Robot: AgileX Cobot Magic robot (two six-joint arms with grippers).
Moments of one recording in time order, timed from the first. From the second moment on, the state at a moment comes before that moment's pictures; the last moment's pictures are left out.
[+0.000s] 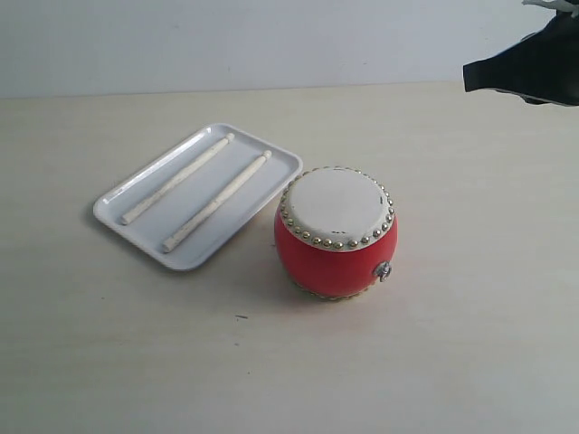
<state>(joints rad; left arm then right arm) 0.00 0.00 0.00 -0.01 0.36 -0.09 0.24 1.31 -0.86 0.03 0.32 -0.01</state>
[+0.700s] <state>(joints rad) 0.00 0.00 0.00 -0.01 0.37 -0.09 0.00 0.37 -0.45 -0.02 0.30 -0.02</state>
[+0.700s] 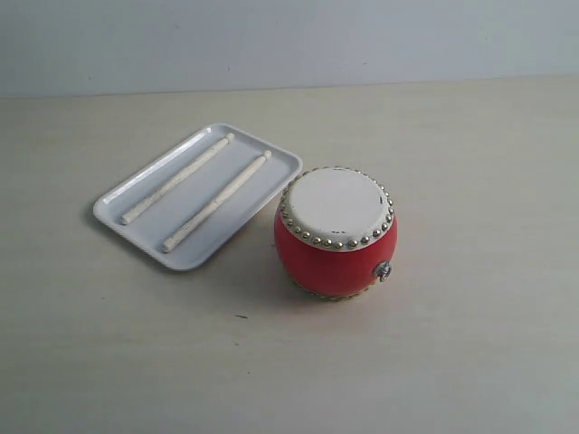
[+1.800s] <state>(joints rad) 0.00 0.00 0.00 -0.01 0.37 -0.09 -0.08 0.01 0.00 -0.05 0.30 0.05</state>
